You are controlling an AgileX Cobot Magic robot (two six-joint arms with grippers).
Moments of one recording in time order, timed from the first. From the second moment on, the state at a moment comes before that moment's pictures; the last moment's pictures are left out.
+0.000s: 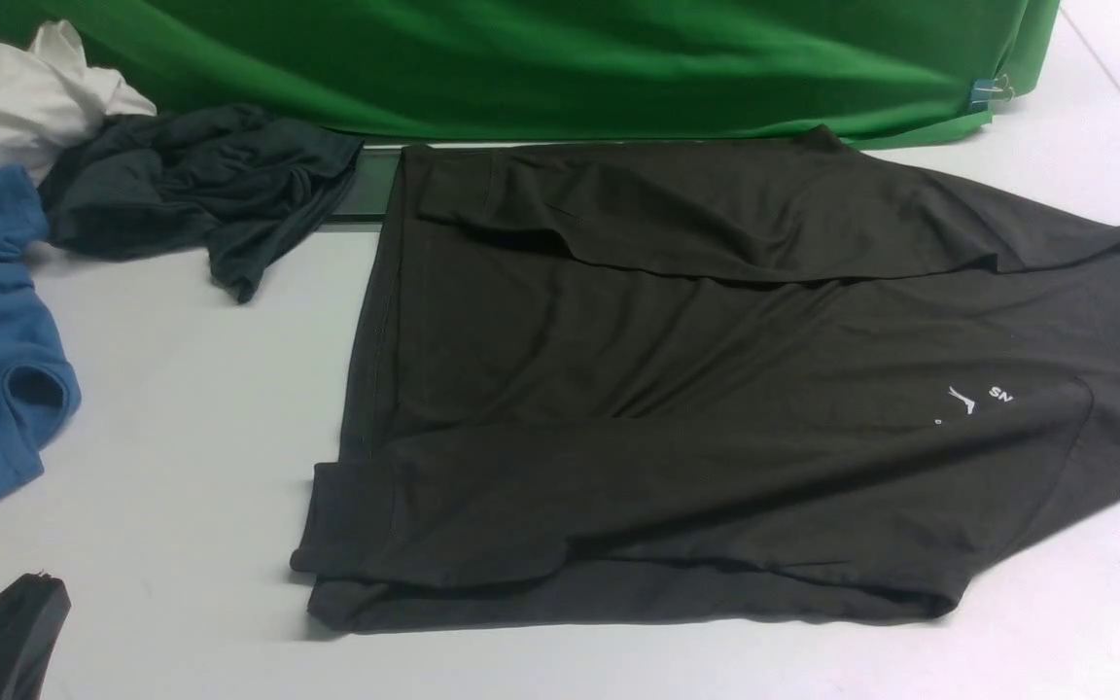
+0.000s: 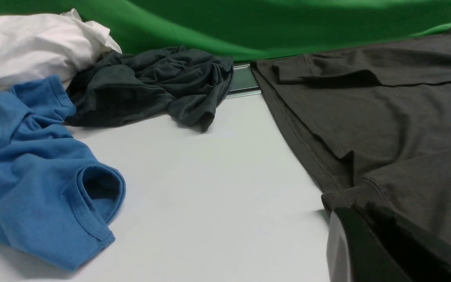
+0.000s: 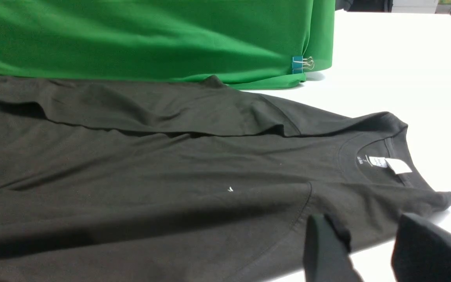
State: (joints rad) right arm 0.03 0.00 0.01 -0.08 0.25 0.07; left arm -0.08 0.00 0.01 -0.02 0.25 0.15
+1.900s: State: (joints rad) right arm 0.03 0.44 -0.75 0.01 -0.09 0.18; left arm -0.08 0.56 -0.92 -0.04 0.33 -0.18
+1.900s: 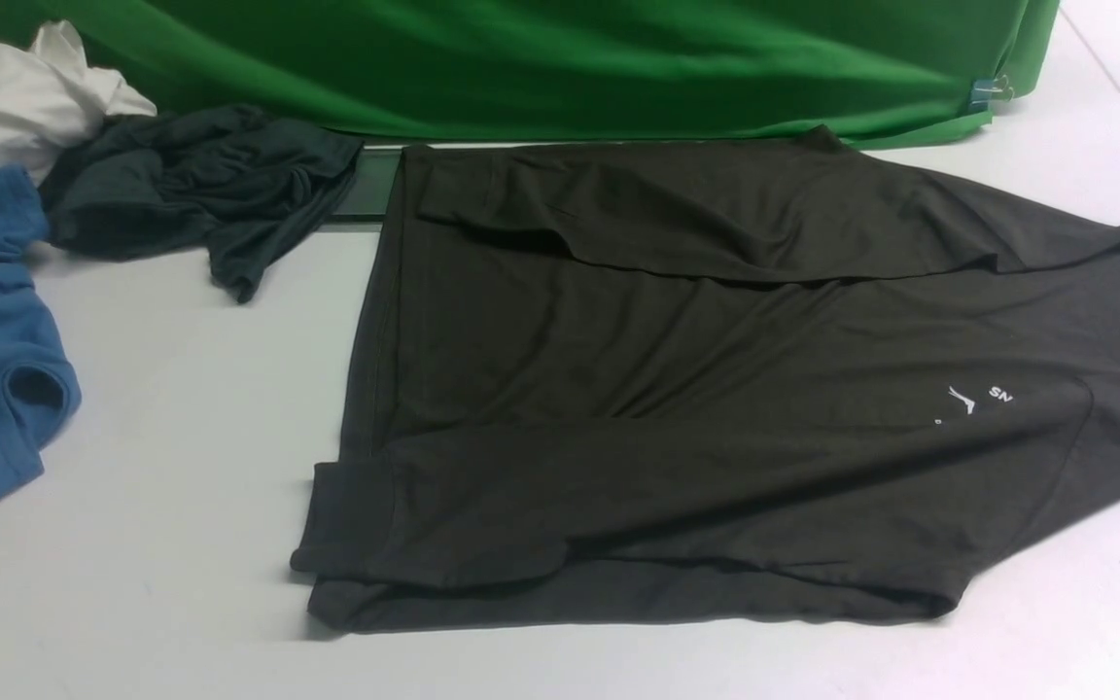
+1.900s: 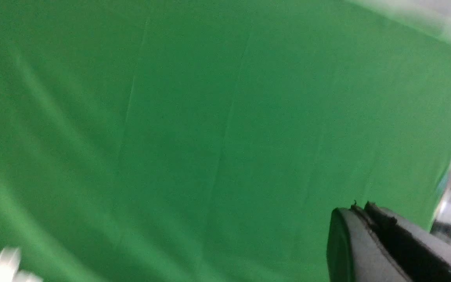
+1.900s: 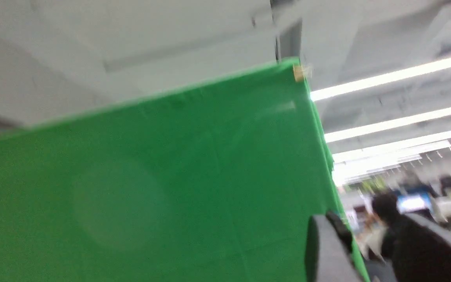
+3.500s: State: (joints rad) right arm 0.15 0.83 -0.88 0.03 0.70 0.04; left arm -0.08 1.79 -1.01 -0.40 0.70 0.46
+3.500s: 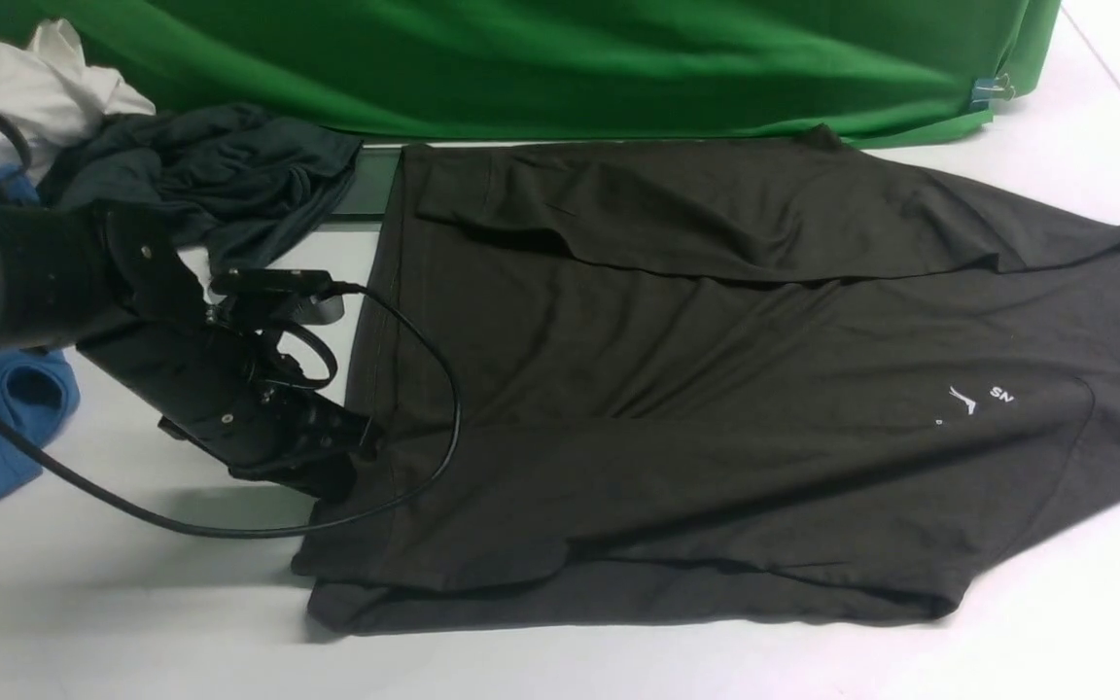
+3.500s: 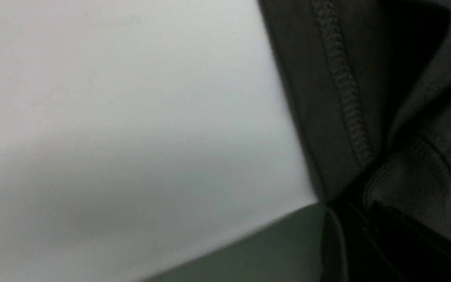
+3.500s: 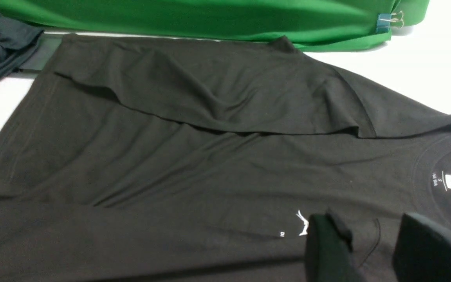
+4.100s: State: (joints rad) right arm 0.15 0.83 -0.88 0.03 0.70 0.04; left arm -0.08 1.69 -1.35 -0.41 0.79 0.48
